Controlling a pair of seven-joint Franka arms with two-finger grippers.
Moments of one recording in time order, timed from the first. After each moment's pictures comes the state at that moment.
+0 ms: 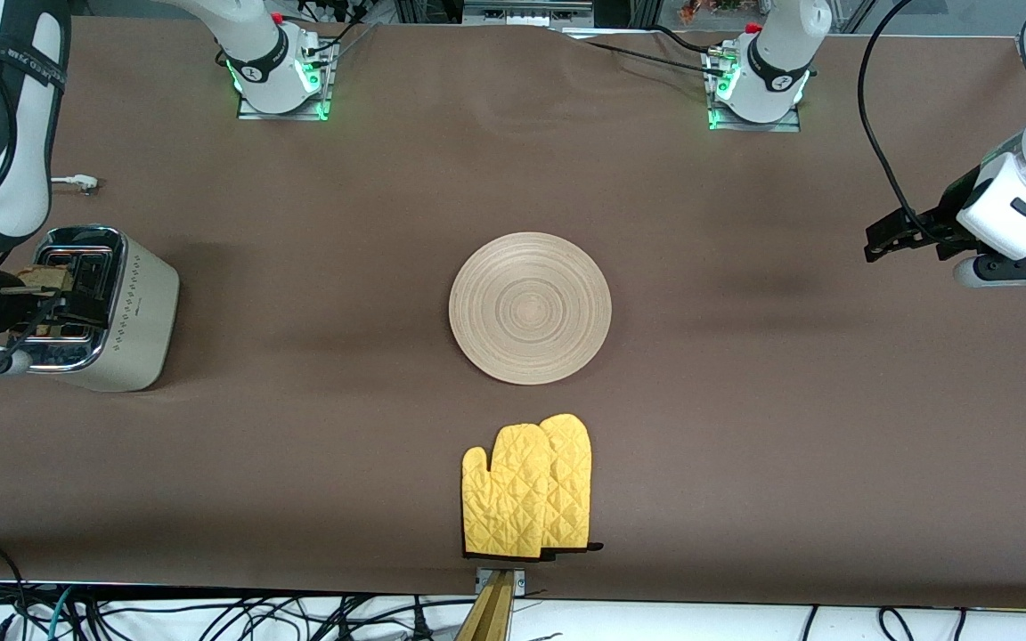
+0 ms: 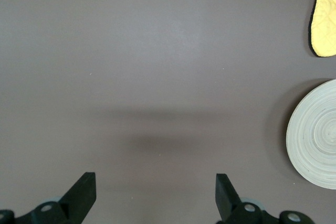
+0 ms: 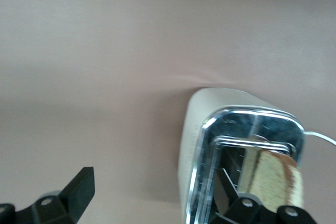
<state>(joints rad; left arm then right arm) 0.01 0.04 -0.05 -1.69 -0.02 1.68 -0.11 0.51 0.45 -0.74 -1.44 0.27 1.70 -0.37</state>
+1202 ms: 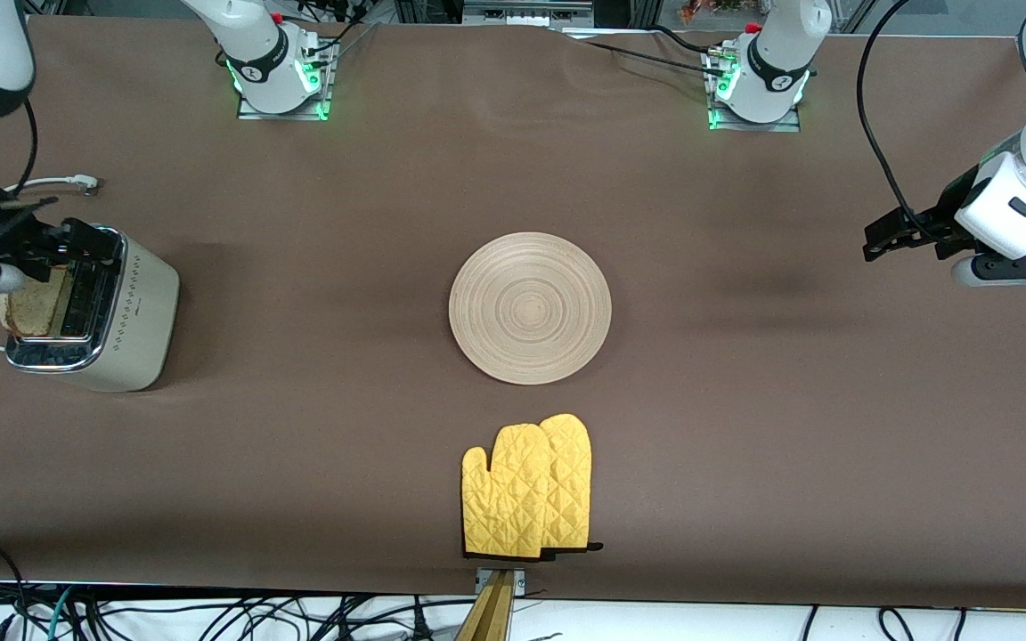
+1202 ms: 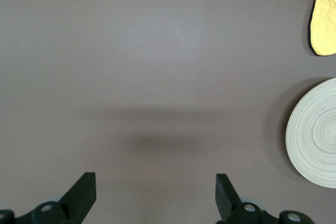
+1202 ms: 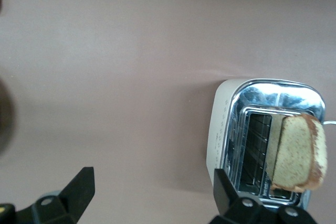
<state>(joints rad) 0.01 0.04 -0.05 -1.69 -0.02 1.68 -0.11 -0.01 0.04 -0.04 -1.74 0.05 1.82 -0.17</state>
